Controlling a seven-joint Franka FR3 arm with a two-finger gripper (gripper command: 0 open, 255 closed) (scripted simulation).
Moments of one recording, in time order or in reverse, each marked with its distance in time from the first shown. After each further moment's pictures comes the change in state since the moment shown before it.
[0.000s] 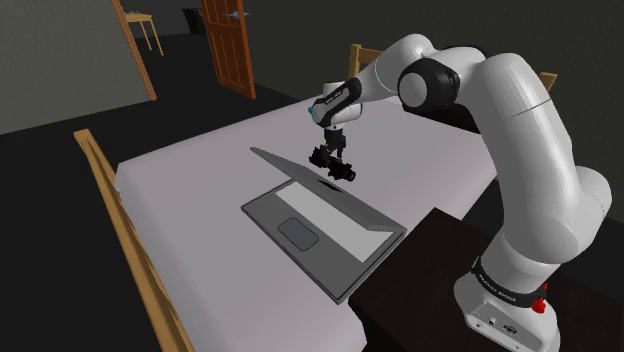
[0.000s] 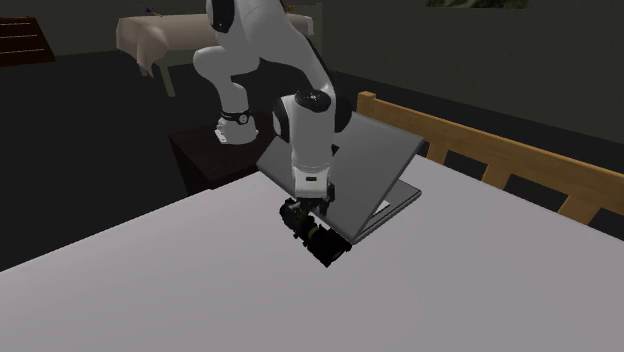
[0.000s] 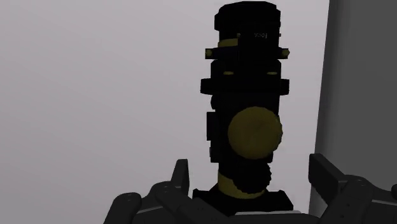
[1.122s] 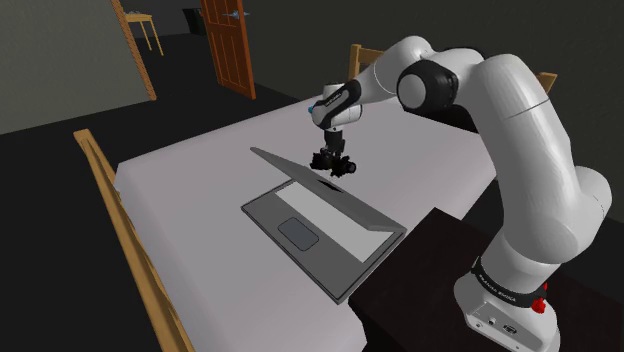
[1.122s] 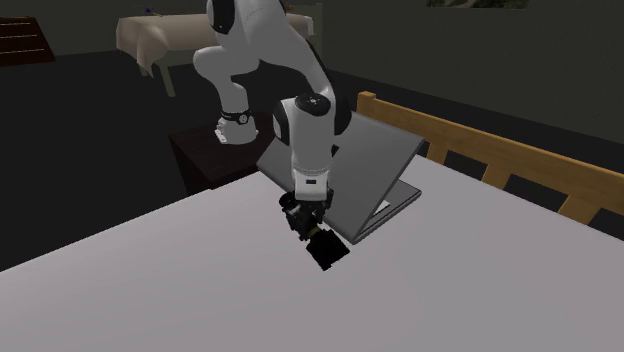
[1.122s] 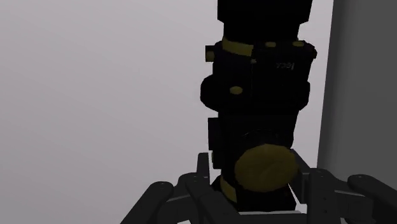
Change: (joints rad) arm -0.001 0.011 0.001 0.000 0.001 0.011 -0.001
